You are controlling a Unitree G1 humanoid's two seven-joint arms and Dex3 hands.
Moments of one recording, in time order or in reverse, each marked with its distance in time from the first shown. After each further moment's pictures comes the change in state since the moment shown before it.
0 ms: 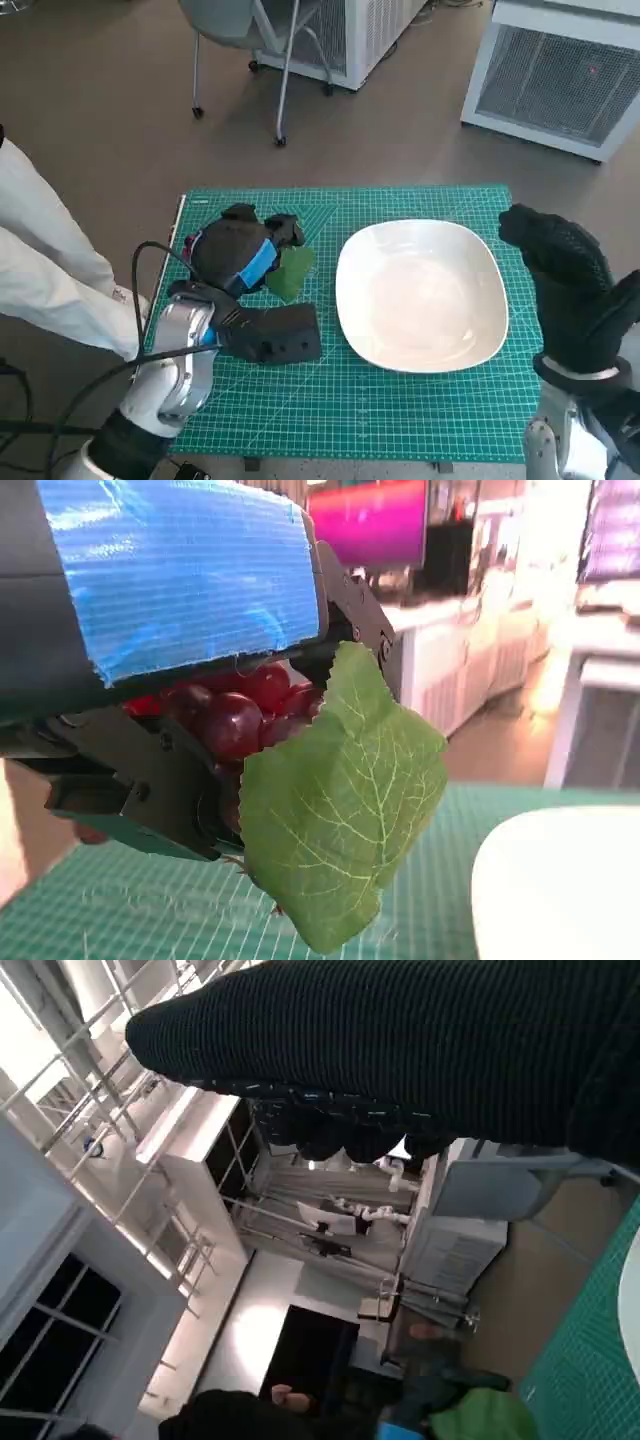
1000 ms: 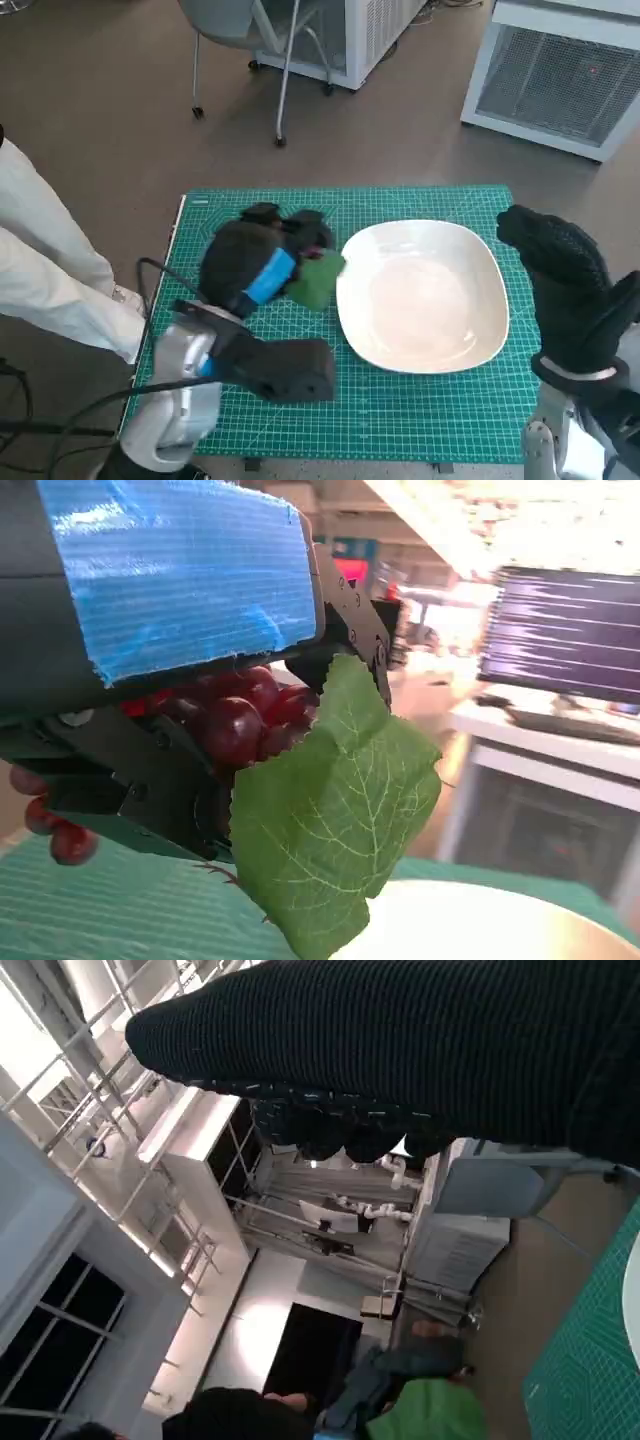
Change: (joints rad) left arm 0.051 -0.129 0.031 -0.214 0.006 -0.065 -0.009; right arm 0.000 0.002 -0.001 0.001 0.000 -0.001 0.004
